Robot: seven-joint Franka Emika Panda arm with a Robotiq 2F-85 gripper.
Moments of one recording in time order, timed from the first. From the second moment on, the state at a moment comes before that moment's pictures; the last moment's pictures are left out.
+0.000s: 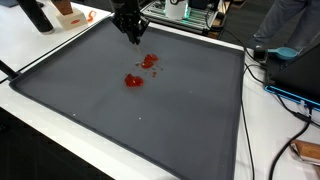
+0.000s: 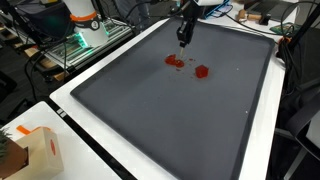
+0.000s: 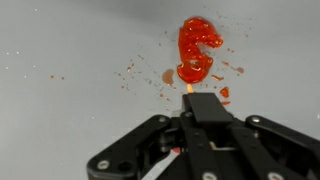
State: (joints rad) arm 0.02 0.27 0.06 -2.00 0.00 2.14 -0.05
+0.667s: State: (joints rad) arm 0.15 0.35 0.00 -1.98 -0.41 2.09 0.50
